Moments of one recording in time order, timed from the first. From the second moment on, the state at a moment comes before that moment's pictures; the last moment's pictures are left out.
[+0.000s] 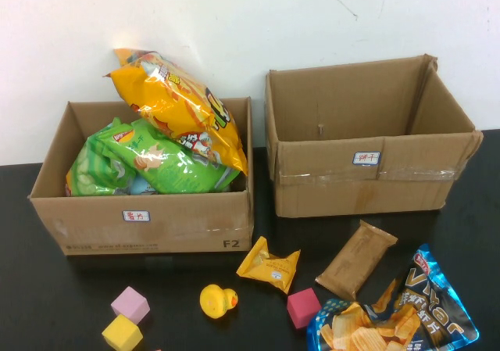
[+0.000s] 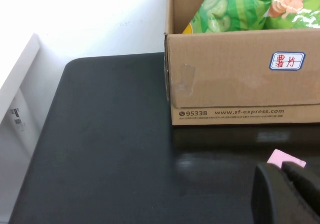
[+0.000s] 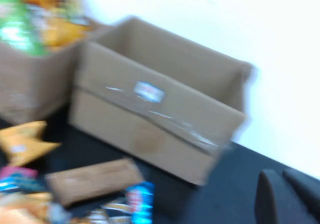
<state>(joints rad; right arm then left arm) 0.47 0.21 -0.32 -0.43 0.46 0.11 0.10 -0.01 0.02 -0.15 0.37 0.16</state>
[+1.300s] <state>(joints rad) -0.05 -0.01 0.03 0.00 0.40 -0.17 0.10 -0.01 0.02 -0.15 0.37 0.16</state>
